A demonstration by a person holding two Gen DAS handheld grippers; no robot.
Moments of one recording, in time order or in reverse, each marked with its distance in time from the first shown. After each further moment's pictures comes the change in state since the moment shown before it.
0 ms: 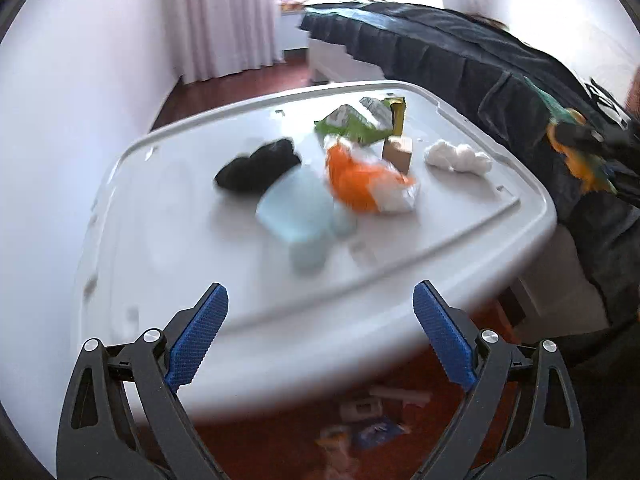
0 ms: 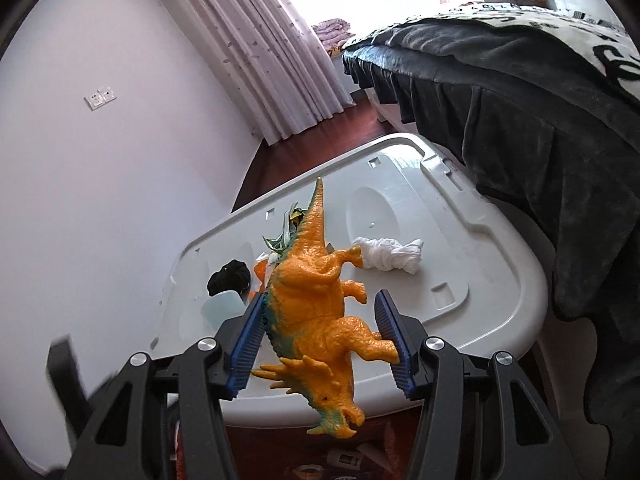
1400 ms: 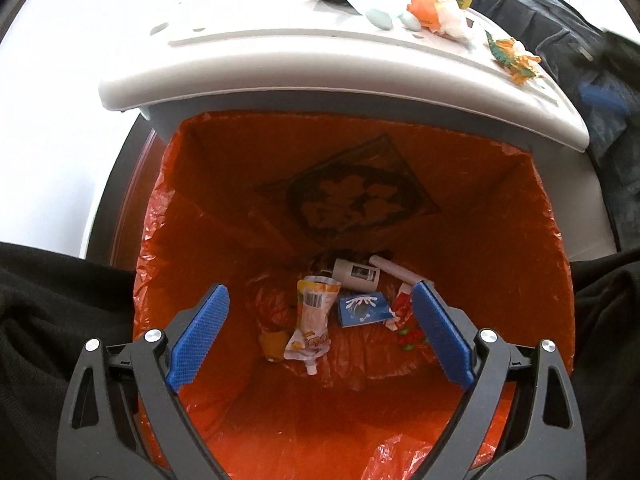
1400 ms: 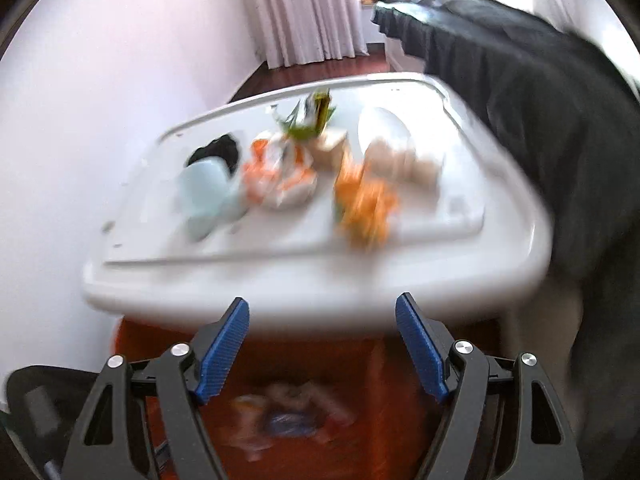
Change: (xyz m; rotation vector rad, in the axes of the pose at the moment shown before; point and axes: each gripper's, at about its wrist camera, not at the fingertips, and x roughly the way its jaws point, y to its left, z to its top) left arm -0.033 -0.017 -0.190 -0.357 0.230 0.105; right arm 0.038 0.043 -0.056 -0.302 0.234 -0.198
